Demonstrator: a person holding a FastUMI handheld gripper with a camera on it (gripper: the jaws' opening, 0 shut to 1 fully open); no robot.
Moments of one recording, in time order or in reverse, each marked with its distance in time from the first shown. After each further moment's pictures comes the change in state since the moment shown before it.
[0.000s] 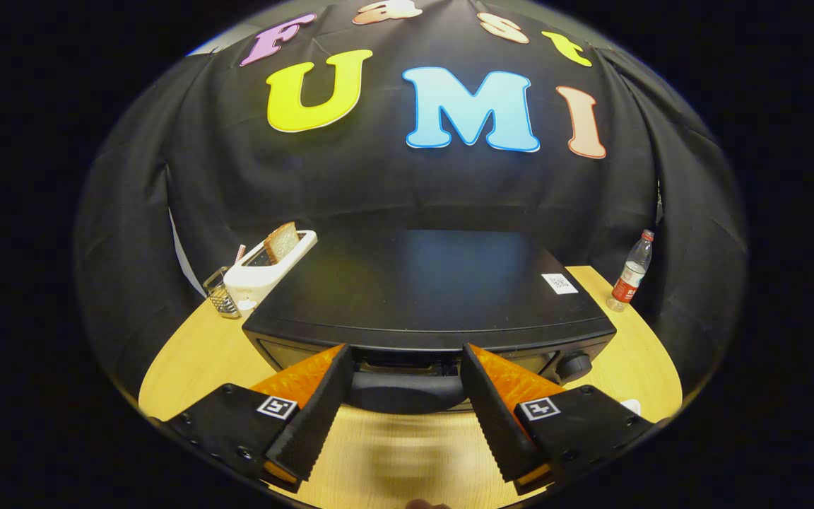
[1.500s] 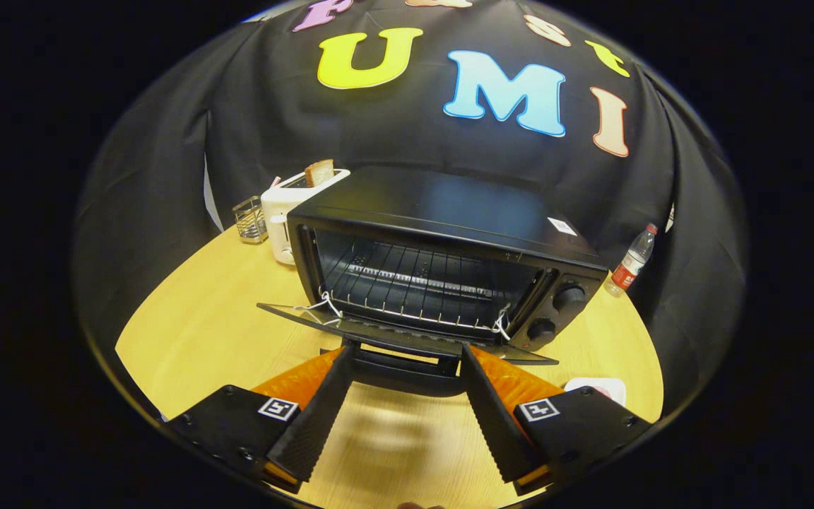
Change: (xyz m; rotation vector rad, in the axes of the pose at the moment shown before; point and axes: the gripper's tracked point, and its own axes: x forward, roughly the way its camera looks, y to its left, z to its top) arm -0.061 0.007 -0.090 -0.151 0.140 0.040
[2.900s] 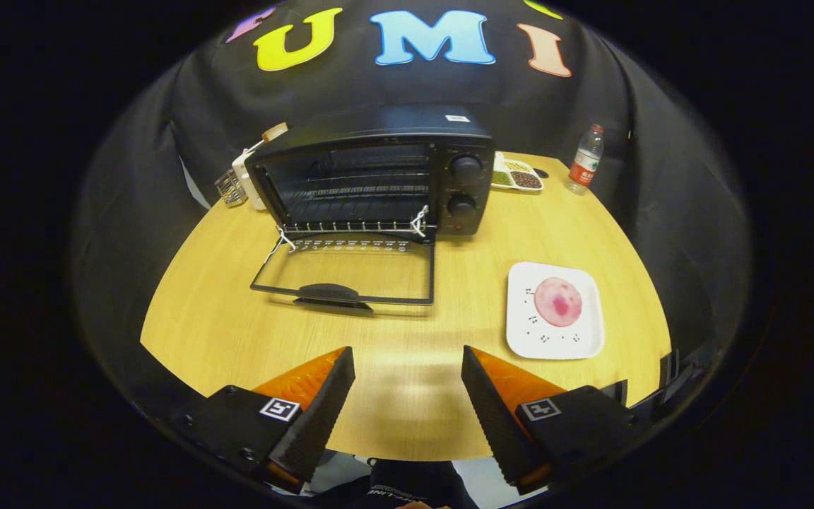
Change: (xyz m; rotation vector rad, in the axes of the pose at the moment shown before) arm -0.094 -0.094 -0.109 0.197 0.253 -0.003
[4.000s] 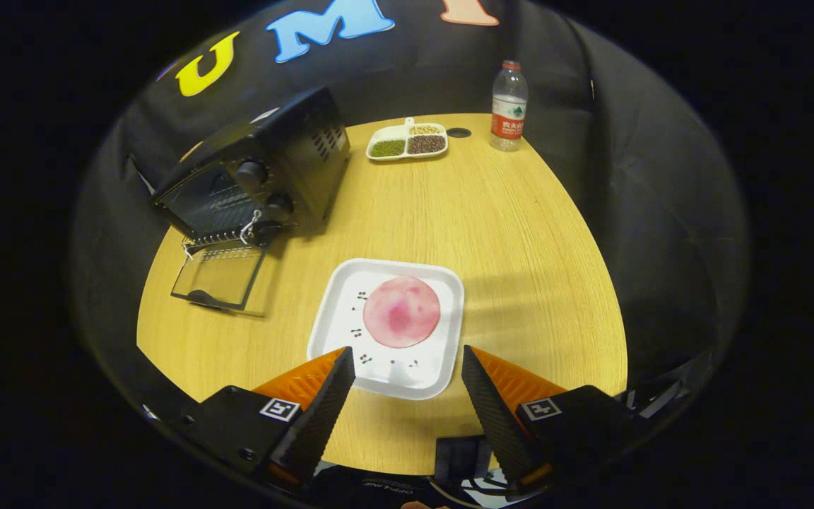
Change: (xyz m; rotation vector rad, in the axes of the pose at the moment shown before) arm 0.055 -0.228 0.005 0.097 0.172 0.051
